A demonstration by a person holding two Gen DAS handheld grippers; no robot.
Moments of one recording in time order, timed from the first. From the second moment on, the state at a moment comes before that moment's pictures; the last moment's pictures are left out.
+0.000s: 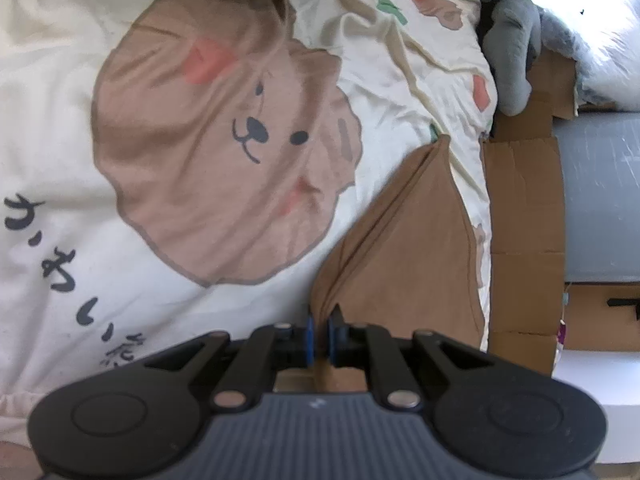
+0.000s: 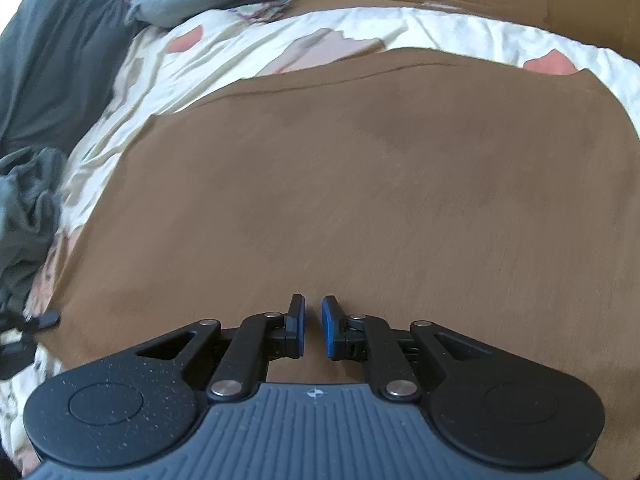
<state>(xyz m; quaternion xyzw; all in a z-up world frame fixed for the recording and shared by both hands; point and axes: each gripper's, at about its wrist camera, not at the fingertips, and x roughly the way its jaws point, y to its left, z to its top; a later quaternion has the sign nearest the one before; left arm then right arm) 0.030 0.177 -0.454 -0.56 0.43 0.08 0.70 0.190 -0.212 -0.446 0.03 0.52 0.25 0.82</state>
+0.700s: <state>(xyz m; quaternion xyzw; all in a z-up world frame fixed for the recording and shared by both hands) 0.037 0.184 -0.469 -0.57 0.44 0.06 0.69 0.281 -0.166 -0.458 0.02 0.49 0.24 0.84</state>
